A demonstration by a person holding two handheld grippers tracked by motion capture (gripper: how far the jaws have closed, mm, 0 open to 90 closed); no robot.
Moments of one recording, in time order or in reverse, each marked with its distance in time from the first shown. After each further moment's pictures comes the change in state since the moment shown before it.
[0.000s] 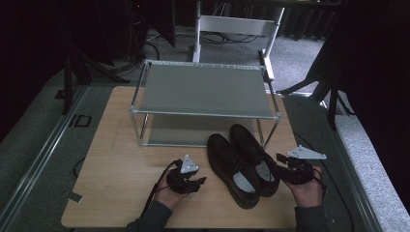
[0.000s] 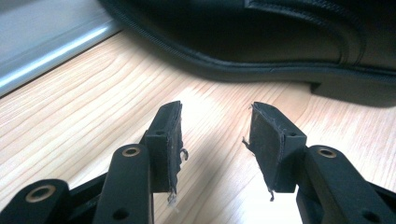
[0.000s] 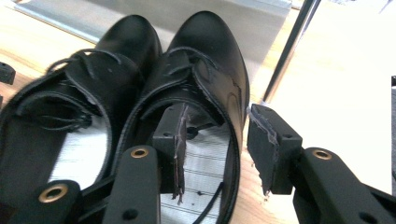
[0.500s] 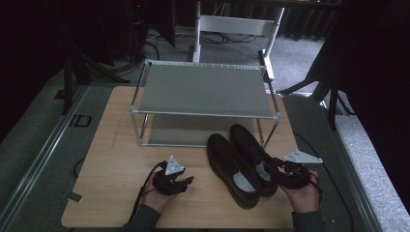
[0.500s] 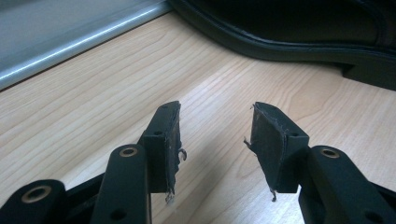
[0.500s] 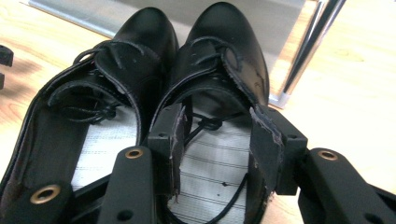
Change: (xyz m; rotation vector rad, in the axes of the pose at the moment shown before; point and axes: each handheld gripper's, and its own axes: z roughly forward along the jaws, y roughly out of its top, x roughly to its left) left arm 0.017 -0.022 -0.018 -0.026 0.059 -0.058; right arm 0.015 -0.005 0.000 0.020 0.022 0.012
